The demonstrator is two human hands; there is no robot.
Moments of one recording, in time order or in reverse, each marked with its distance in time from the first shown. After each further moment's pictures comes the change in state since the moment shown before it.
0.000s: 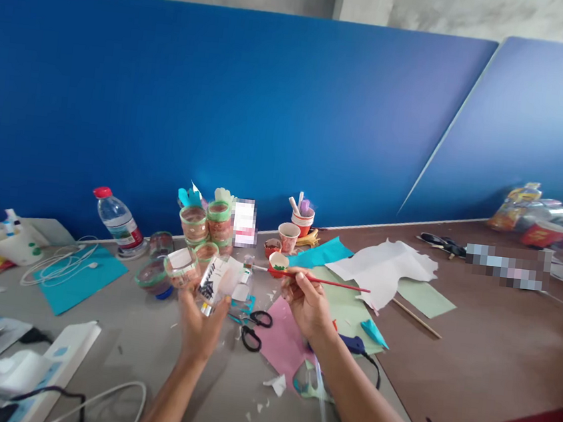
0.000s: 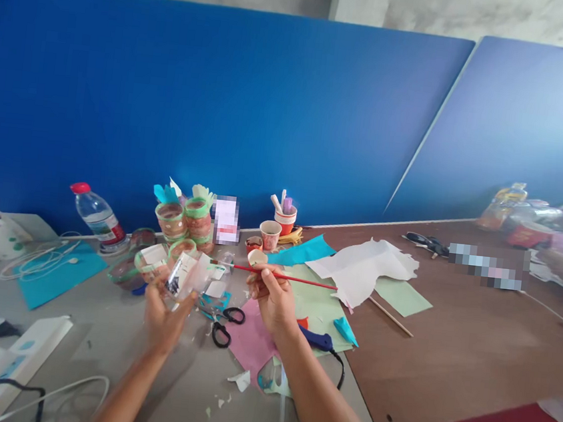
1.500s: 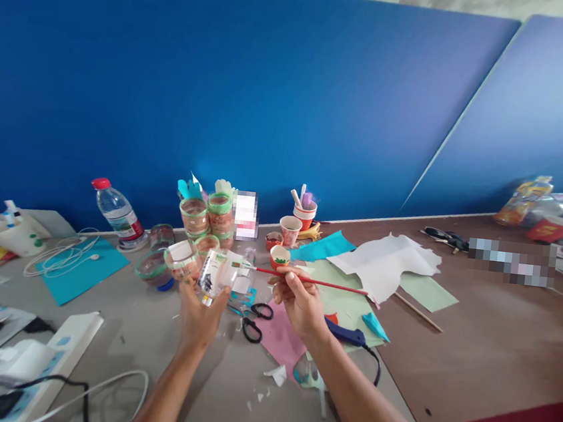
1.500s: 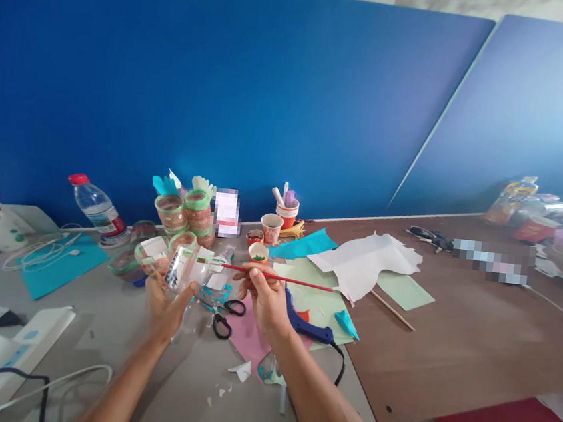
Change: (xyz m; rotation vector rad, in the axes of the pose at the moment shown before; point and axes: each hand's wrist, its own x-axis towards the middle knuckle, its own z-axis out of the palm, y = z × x) left_hand 0.002 0.009 -0.004 0.089 -0.040 -0.090; right_hand -0.012 0.007 0.011 -0.134 -0.020 0.010
